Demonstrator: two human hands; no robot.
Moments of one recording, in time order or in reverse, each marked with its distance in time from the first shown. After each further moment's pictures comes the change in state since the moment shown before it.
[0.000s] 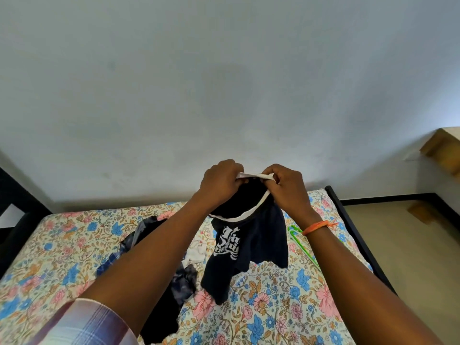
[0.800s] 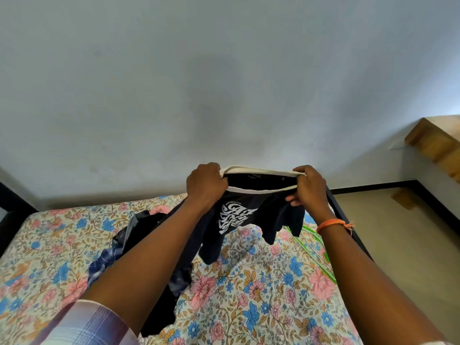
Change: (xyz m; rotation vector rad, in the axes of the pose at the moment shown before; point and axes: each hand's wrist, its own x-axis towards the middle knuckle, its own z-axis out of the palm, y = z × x) left_hand -0.022 -0.015 0.019 0.011 0.030 -0.317; right_hand -0.023 0.043 -0.029 0.141 0.118 0.543
